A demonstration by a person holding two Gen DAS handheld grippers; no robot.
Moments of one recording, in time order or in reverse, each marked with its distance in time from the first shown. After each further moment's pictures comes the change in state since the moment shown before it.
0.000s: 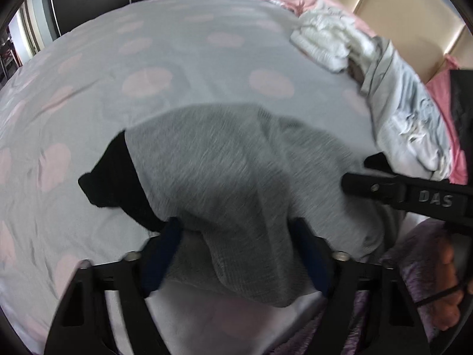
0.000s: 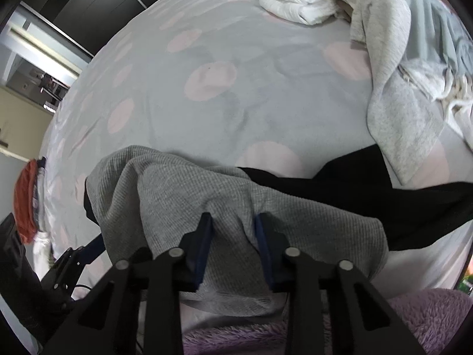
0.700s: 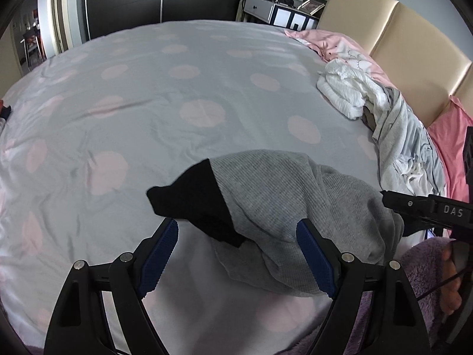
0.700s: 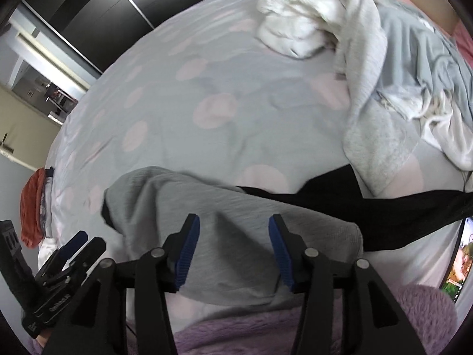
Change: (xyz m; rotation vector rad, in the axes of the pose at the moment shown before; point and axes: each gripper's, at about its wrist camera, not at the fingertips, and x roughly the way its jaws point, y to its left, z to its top) left arm -0.055 0.051 -0.005 -0.115 -0.155 -0.004; right arm -0.037 -0.006 0.001 0.021 -0.084 0.022
